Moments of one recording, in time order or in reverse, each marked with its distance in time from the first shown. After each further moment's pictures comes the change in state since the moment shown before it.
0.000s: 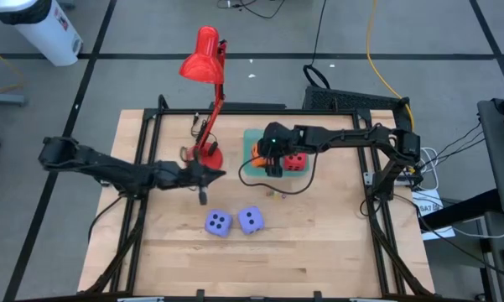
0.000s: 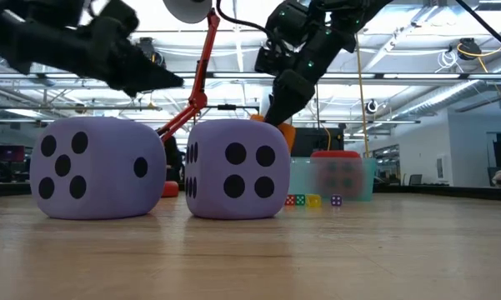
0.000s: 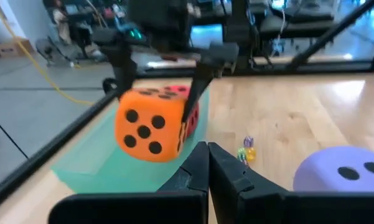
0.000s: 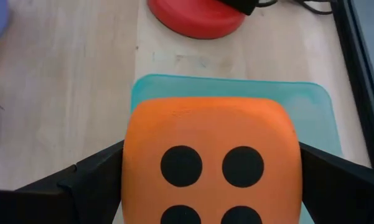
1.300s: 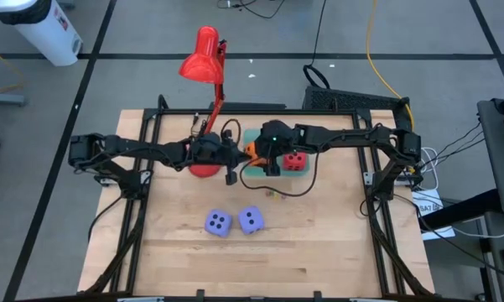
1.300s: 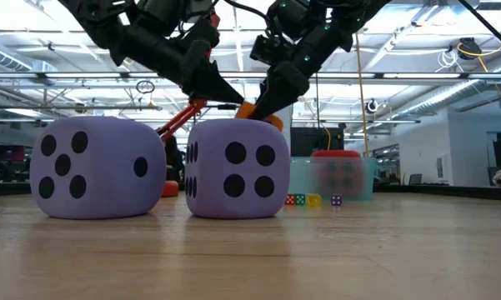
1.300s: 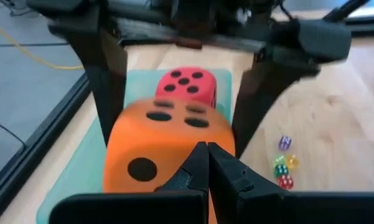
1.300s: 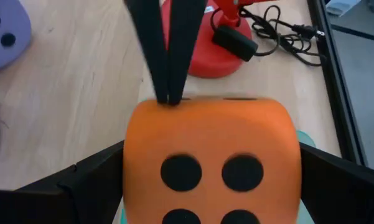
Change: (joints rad) left arm 0.284 0.354 0.473 -0.343 0.313 0.075; right arm 0.000 -0.006 0.000 0.108 -0.048 -0.098
